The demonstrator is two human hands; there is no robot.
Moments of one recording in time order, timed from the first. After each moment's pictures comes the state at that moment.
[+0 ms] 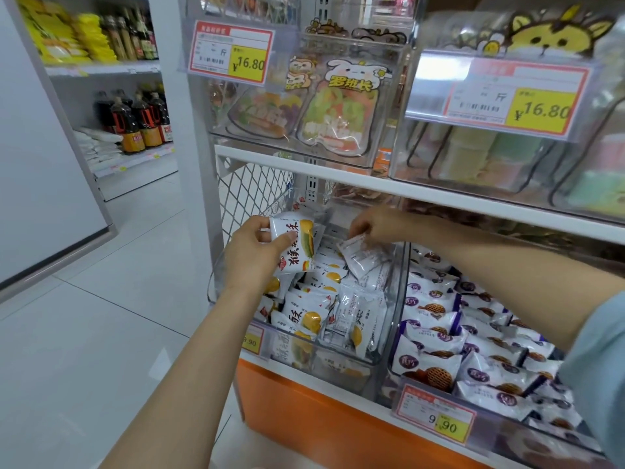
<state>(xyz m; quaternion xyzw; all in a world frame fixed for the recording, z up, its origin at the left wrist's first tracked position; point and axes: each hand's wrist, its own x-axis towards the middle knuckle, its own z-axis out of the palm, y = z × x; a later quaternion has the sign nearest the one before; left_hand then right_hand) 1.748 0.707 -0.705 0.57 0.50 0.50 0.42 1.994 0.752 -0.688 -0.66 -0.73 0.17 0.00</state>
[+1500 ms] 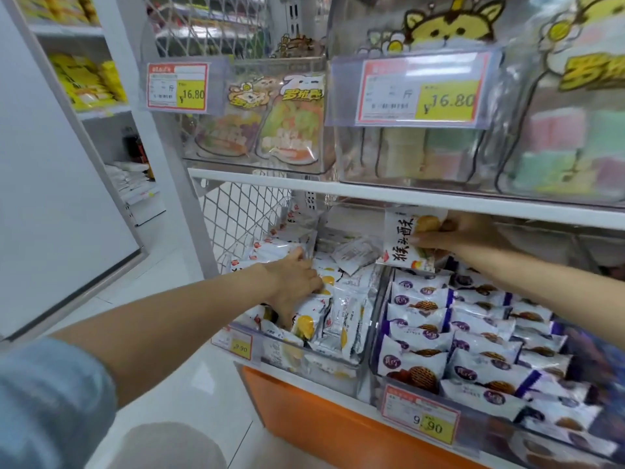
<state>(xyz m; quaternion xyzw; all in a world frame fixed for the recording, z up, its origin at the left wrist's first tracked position) 1.799 0.743 -0.725 0.92 0.18 -0.27 -0.21 2.039 0.626 -0.682 -0.64 -0.53 0.30 0.46</state>
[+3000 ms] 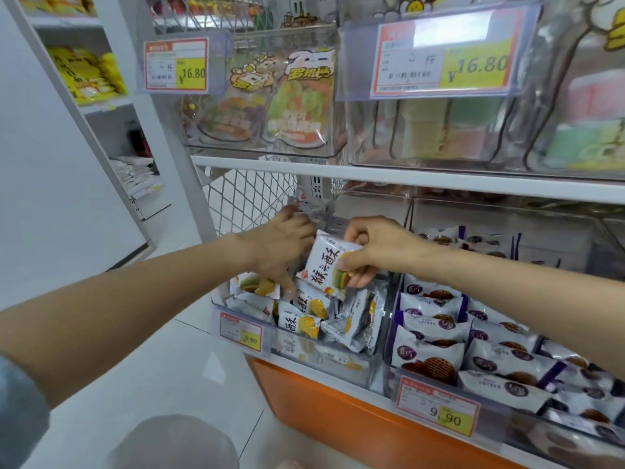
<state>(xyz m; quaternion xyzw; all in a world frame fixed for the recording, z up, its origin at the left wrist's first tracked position) 1.774 0.751 -0.687 0.93 0.22 -0.17 -0.25 1.947 0.656 -0.686 -0.60 -0.61 0.42 0.31</state>
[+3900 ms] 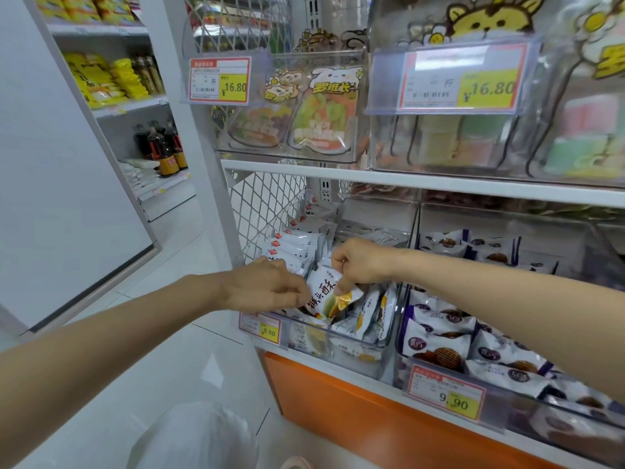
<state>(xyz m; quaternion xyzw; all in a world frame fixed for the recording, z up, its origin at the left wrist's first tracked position) 1.712 0.703 -0.694 0.93 0.31 -0.12 0.14 1.910 0.673 -0.694 -0.64 -0.70 0.30 0.08</state>
